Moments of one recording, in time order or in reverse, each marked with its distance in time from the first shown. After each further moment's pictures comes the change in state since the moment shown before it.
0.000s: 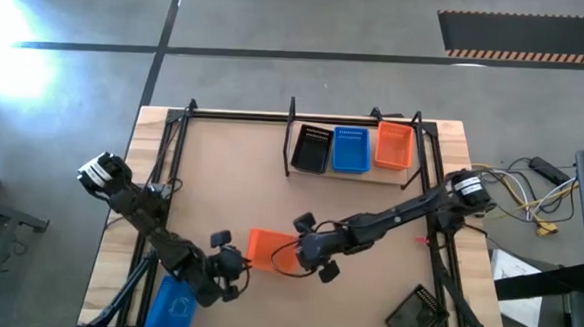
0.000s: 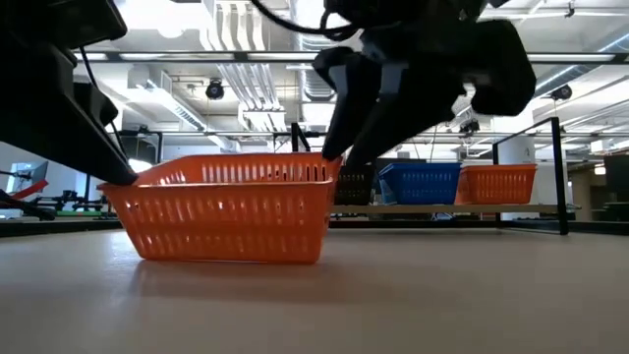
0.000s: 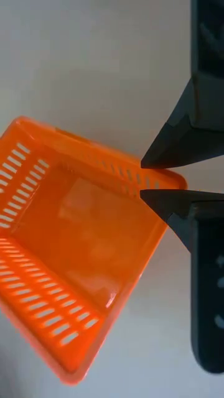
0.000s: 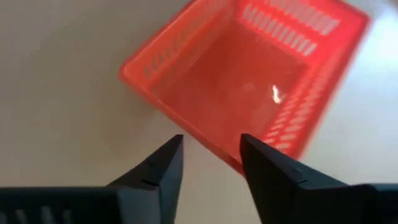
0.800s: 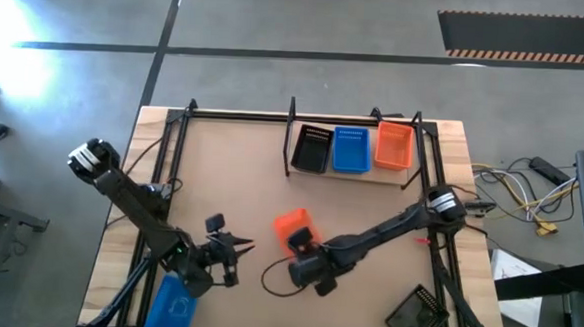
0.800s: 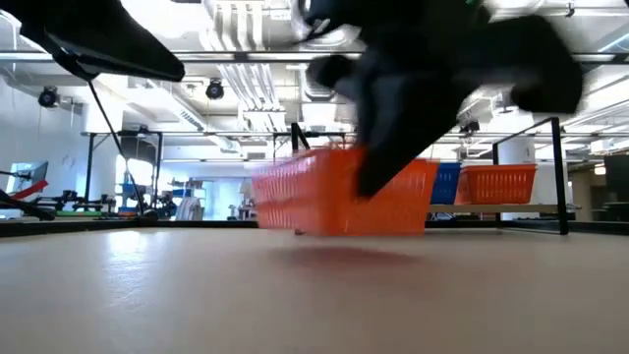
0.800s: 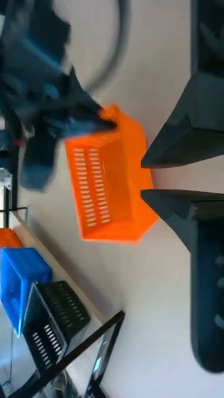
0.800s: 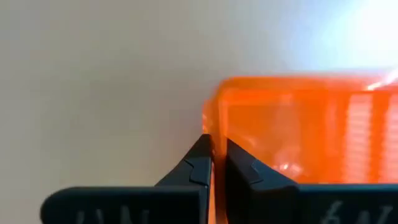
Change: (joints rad) left arm 0.012 -0.177 -0.001 -0.004 -0.290 0.191; right arm 0.091 0.198 0.275 -0.331 0.089 0.141
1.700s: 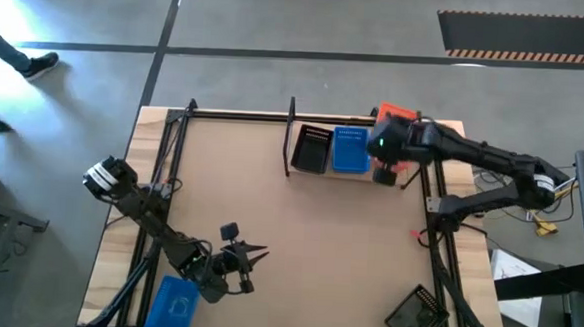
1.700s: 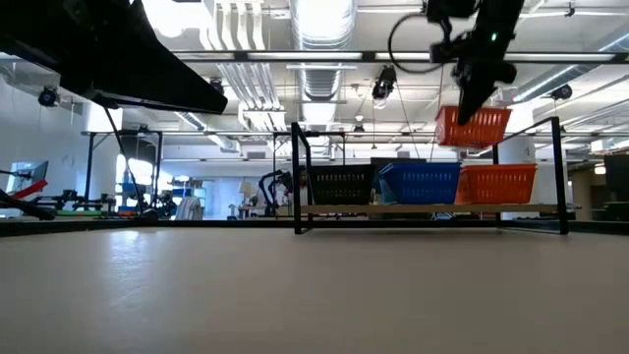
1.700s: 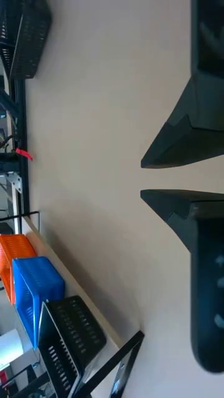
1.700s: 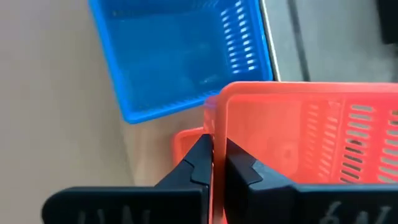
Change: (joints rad) left arm 0.036 0.228 -0.007 0.374 -0.050 0.184; right arm -0.787 -0.802 -0.367 -0.404 0.094 -0.021
